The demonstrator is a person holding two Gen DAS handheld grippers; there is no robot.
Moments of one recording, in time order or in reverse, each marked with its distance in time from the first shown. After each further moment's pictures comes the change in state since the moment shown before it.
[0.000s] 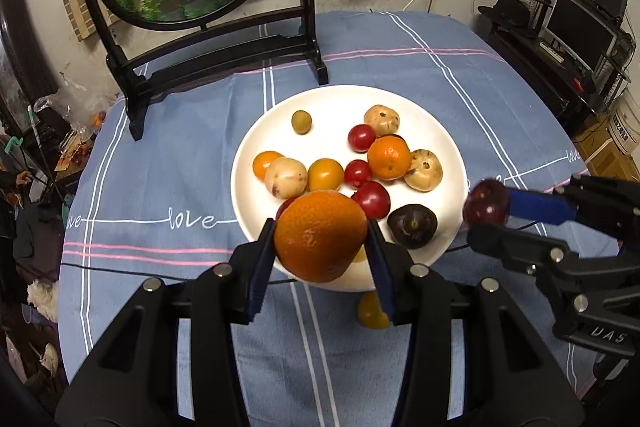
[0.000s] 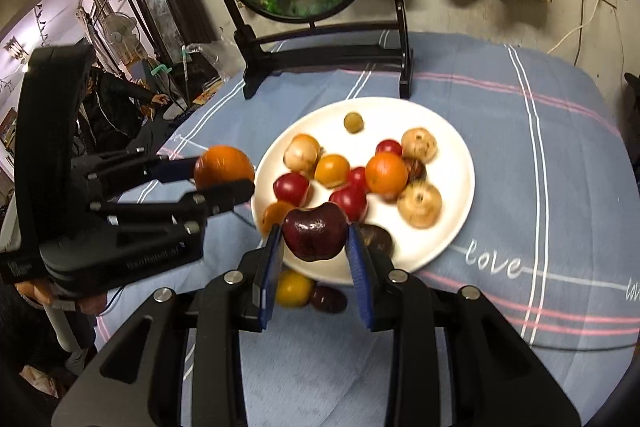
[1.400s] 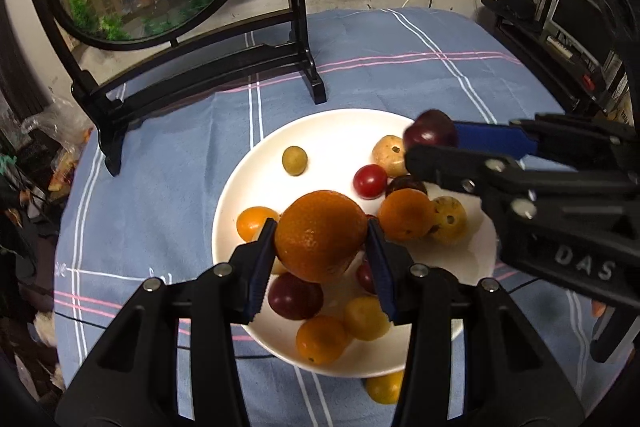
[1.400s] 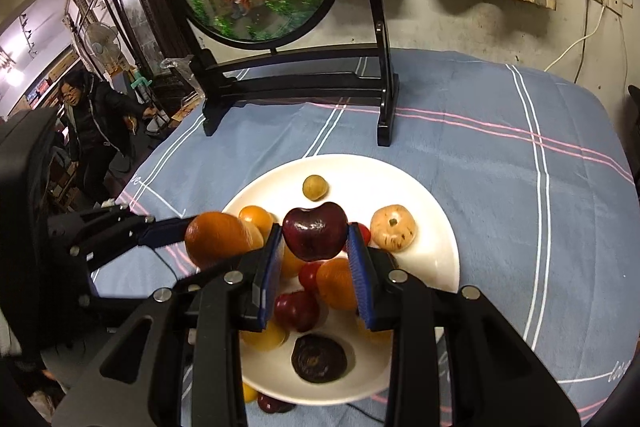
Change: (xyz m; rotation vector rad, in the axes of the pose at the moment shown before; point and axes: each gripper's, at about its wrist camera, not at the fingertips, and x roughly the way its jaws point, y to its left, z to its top) left arm 0.060 -0.008 0.051 0.044 0.014 0.020; right arm 0.063 -0.044 0.078 0.022 -0.003 -0.034
